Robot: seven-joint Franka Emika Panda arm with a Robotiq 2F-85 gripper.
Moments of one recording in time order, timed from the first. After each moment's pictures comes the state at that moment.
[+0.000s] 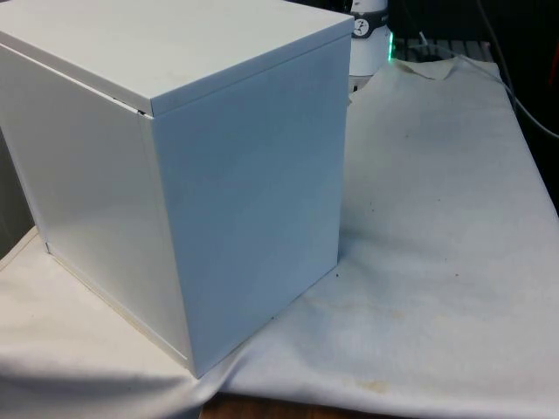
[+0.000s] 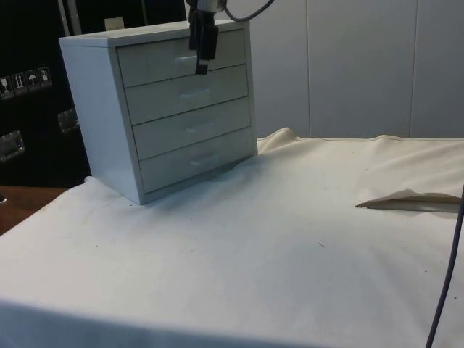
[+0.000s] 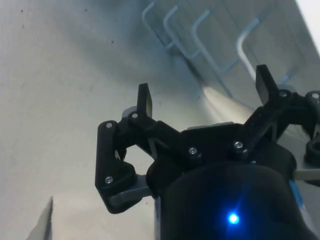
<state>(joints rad) 0.84 -0.13 -0.93 -2.30 -0.63 2.57 -0.18</state>
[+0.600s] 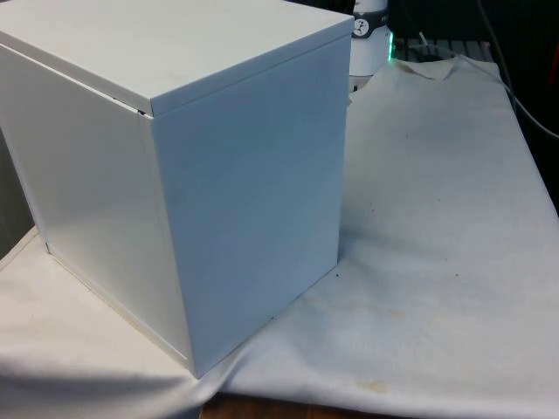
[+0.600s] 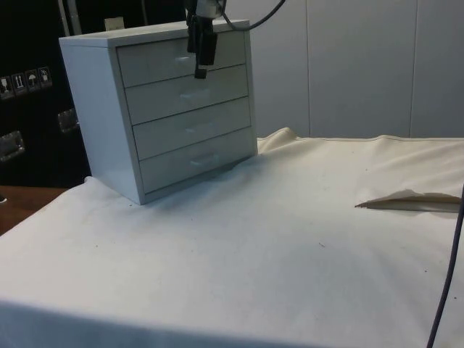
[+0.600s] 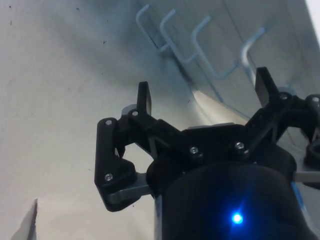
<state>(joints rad) 0.84 -0.11 -0.92 -2.30 -0.68 2.59 -0.14</state>
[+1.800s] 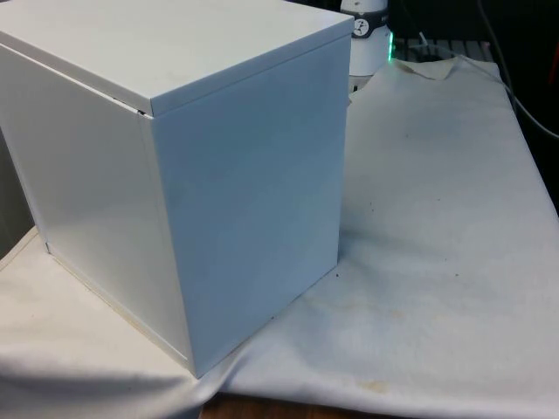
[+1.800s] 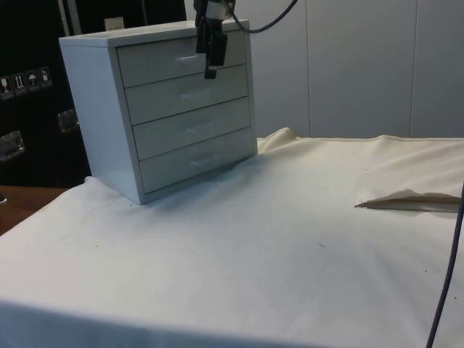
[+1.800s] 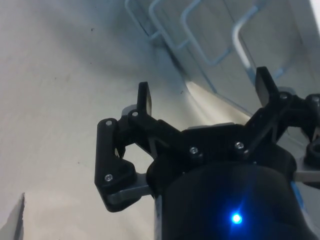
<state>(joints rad) 0.83 -0.14 -0.95 -2.33 -0.74 2.60 -0.15</state>
